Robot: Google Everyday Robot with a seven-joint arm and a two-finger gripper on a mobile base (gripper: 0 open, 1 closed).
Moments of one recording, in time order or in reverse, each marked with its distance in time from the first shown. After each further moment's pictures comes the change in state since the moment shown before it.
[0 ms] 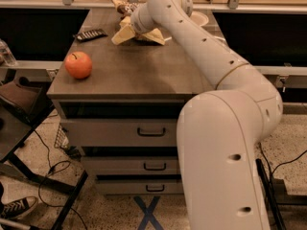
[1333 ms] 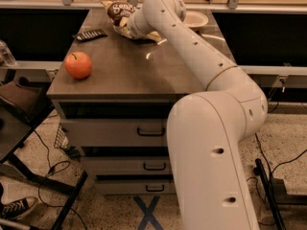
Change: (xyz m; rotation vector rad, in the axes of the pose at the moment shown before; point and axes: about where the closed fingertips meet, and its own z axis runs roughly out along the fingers) arm 0.013 0.010 0.030 -0.030 0.023 -0.002
